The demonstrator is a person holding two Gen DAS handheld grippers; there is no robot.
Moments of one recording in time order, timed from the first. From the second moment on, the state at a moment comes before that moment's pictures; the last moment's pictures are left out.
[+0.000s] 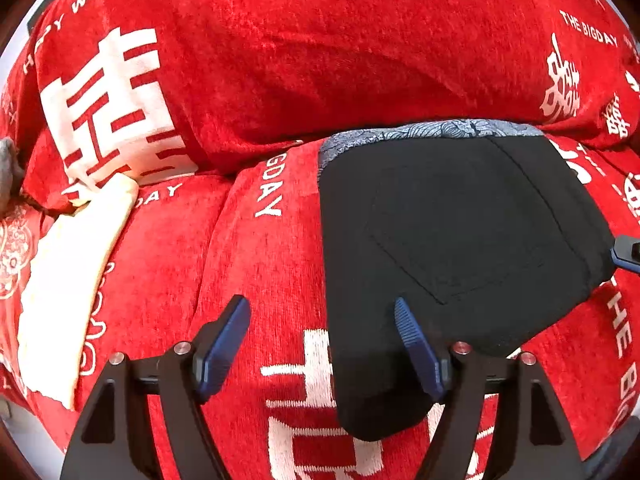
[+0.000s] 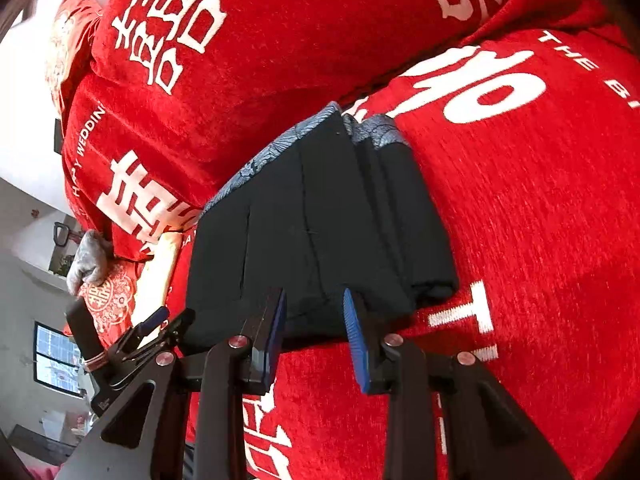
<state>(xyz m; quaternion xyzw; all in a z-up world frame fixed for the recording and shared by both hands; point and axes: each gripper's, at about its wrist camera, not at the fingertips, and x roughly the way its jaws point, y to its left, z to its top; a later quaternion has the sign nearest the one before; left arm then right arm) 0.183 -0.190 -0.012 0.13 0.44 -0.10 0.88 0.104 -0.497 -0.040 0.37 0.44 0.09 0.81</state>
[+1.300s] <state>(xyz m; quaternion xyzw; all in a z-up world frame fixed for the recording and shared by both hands) 0.189 -0.165 -0.005 0.09 0.49 -0.11 0.86 0.067 -0.524 -0.028 0.37 0.44 0.06 0.82</state>
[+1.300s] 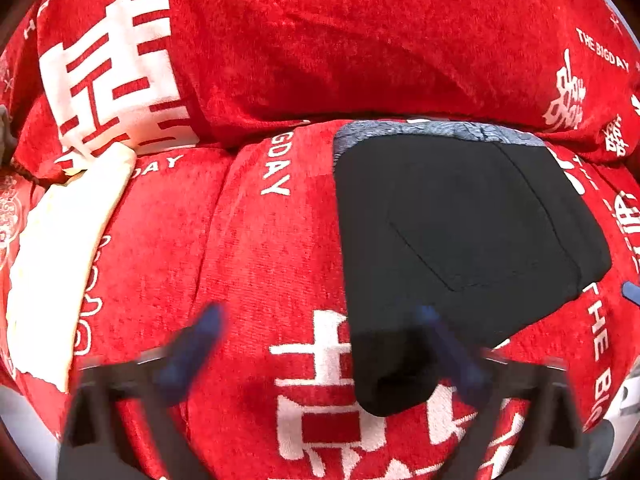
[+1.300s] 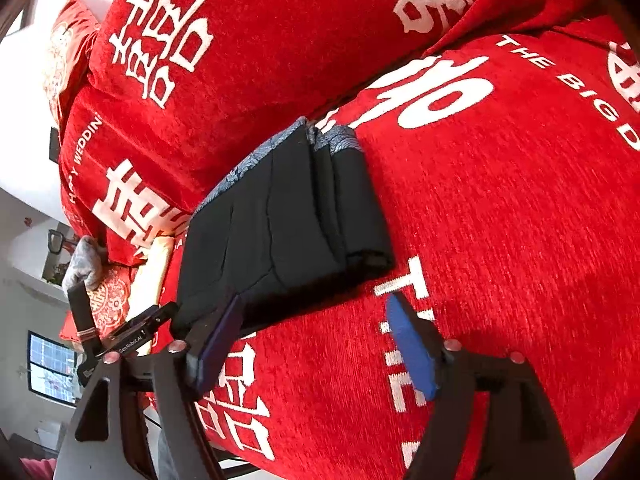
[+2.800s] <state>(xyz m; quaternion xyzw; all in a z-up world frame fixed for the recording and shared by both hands) 0.225 -0.145 -0.013 0.01 0.52 -0.19 0.83 0.116 -0.538 -0.042 0.32 0.50 0.07 0.80</state>
